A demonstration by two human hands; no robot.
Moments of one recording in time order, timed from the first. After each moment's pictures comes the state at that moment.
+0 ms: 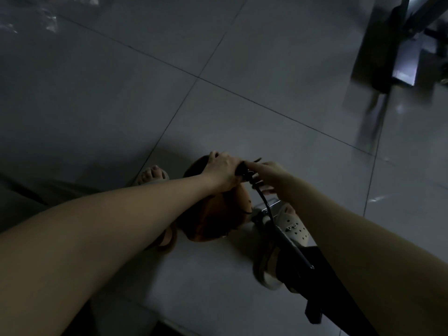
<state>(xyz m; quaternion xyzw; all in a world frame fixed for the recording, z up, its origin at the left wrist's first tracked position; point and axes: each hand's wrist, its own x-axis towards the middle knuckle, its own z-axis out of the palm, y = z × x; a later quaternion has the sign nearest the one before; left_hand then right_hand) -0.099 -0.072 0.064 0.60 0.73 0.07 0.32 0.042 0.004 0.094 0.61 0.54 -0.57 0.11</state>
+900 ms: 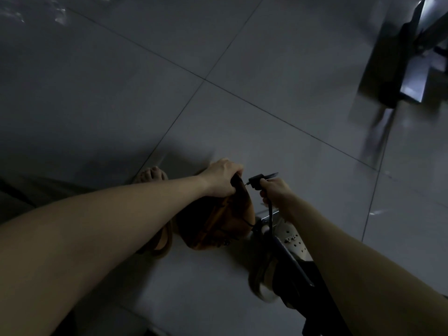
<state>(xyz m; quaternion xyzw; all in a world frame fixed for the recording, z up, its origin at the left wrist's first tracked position) -0.116 -0.074 0.048 0.60 0.71 0.10 0.35 0.055 0.003 0.050 0.63 0.52 -0.58 0.03</state>
